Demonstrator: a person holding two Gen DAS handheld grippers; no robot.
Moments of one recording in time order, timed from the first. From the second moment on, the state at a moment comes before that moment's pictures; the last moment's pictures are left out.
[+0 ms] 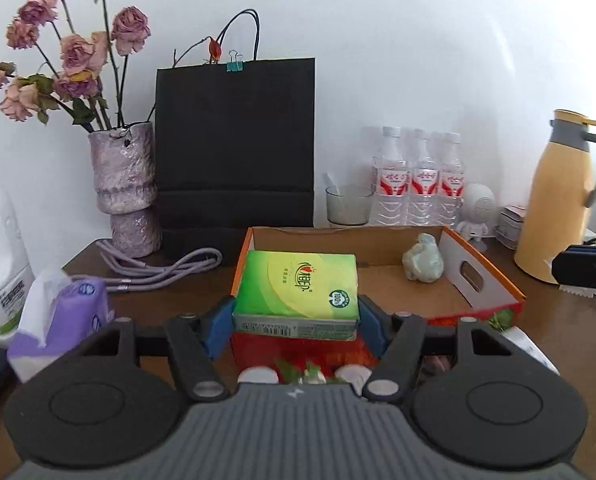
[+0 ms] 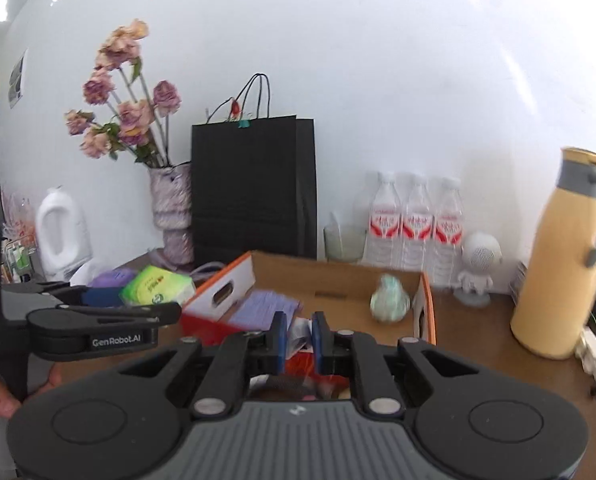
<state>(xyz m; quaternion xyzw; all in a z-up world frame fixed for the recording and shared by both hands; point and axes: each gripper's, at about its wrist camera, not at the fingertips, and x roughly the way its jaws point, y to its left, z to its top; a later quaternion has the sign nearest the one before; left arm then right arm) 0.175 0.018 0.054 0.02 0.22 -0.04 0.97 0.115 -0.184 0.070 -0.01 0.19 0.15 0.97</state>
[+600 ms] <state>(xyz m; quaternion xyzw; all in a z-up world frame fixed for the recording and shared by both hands) 0.410 -0.009 -0.014 0.10 0.42 -0.01 0.90 0.434 -0.161 -0.035 -0.02 0.44 0.10 0.89</state>
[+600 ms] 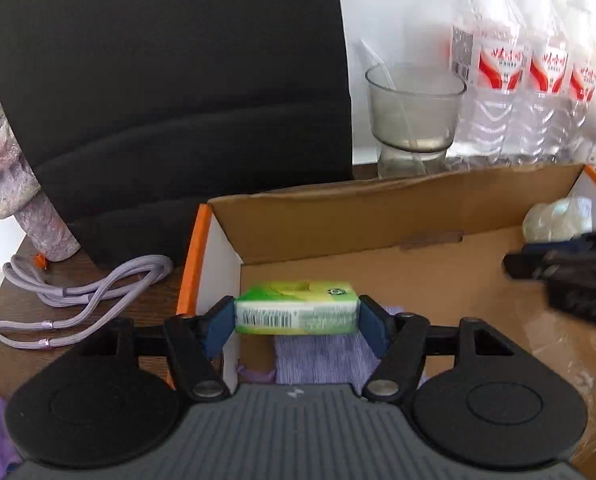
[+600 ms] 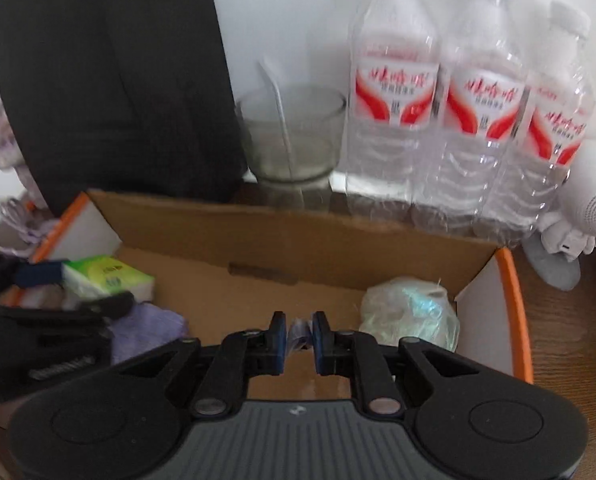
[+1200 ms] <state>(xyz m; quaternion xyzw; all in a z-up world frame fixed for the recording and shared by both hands) 0.345 0.006 0.074 0.05 0.43 -0.03 0.90 0.359 -0.208 0.053 0.02 0.46 0.08 0.89</state>
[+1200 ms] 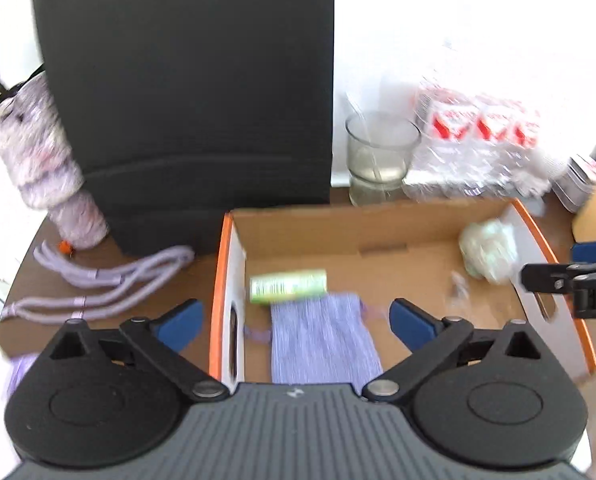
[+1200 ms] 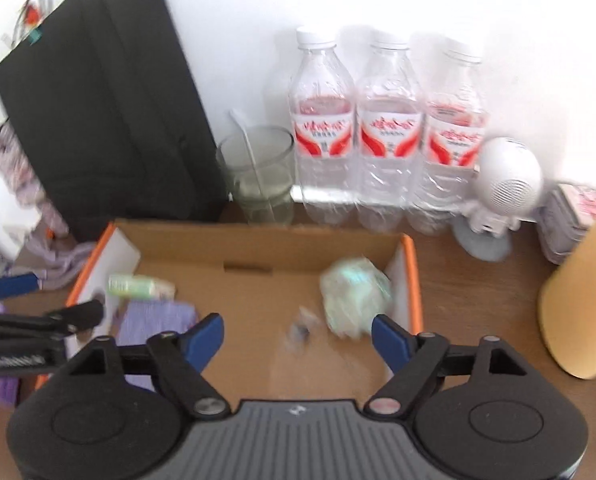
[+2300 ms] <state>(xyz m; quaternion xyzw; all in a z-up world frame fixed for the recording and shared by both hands) -0.066 0.030 -0.015 0.03 0.19 -0.07 0.98 -0.043 -0.199 -0.037 0.03 0.25 0.11 0.96</state>
